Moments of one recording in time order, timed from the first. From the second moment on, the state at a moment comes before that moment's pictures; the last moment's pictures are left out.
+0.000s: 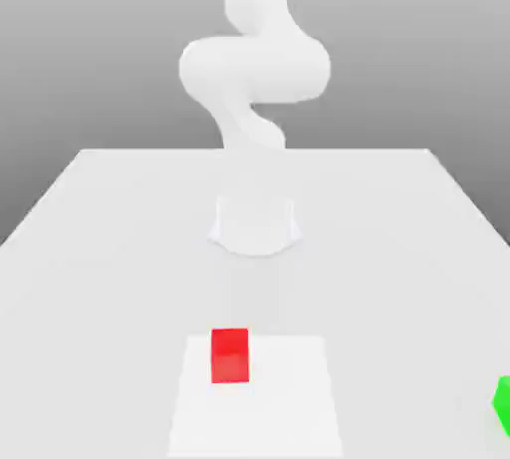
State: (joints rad) arm 0.01 -0.72 -0.03 -2.35 0.02 2.35 0.77
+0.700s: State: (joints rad) arm 0.03 0.05 -0.12 -2.81 0.02 2.86 0.64
